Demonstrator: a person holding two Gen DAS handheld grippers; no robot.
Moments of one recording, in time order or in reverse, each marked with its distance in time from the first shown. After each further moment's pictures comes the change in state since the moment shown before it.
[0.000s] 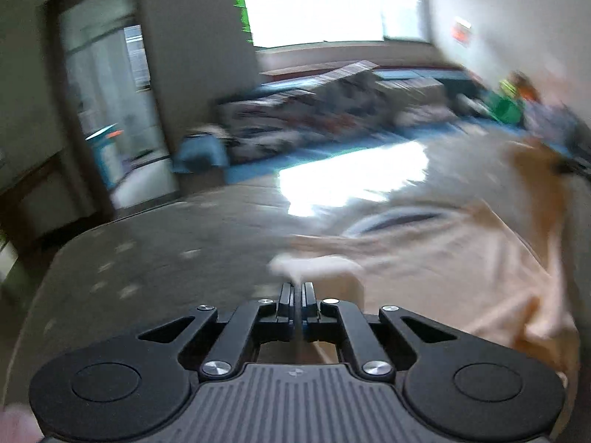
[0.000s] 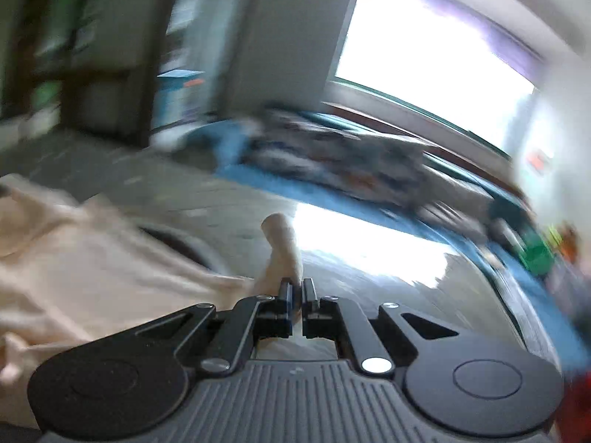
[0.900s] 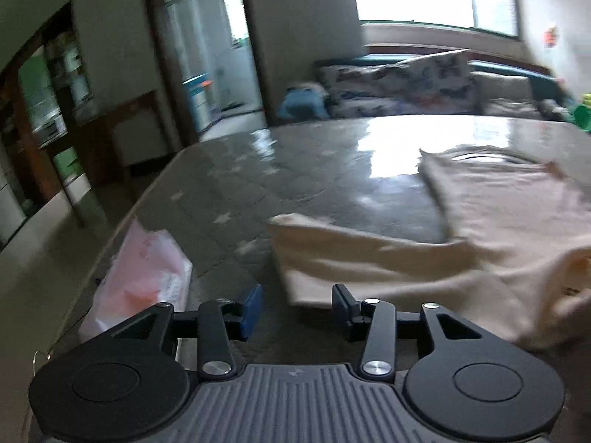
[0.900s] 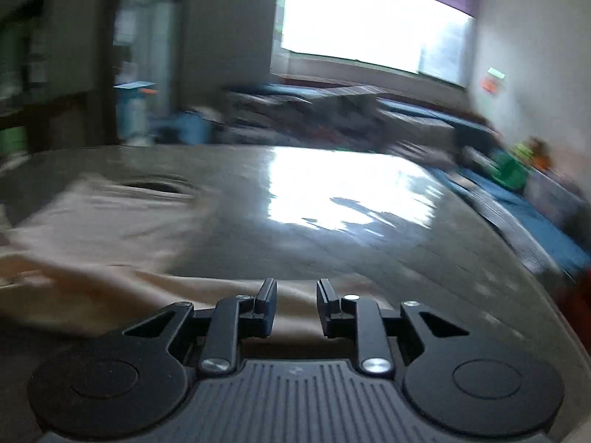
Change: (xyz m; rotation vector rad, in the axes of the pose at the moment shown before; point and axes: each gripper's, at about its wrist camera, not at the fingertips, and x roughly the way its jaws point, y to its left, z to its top) left arm -0.086 0.051 -0.083 -0.026 0.086 0.117; right arm -0.107 -0.033 -0.101 0.146 0.041 0.045
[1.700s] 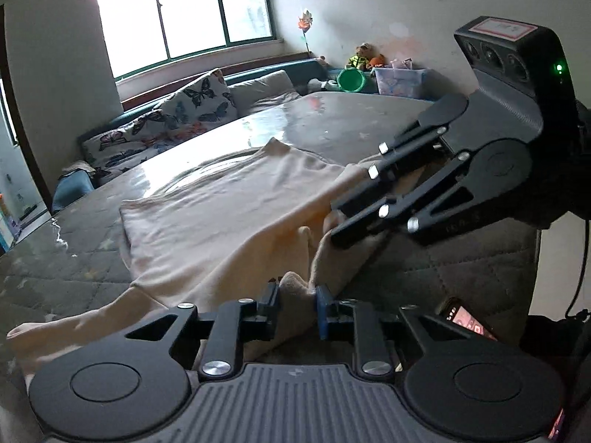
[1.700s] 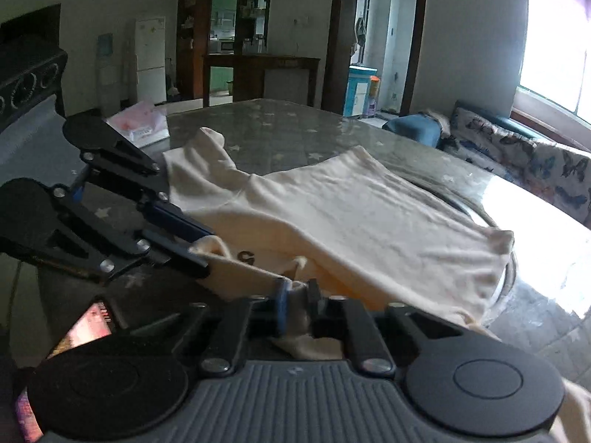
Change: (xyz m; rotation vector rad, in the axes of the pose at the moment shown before) left arm -0.008 -0.127 -0.017 0.423 -0.120 -0.569; right arm 0.031 0.156 0.000 -0.379 0.033 0.582
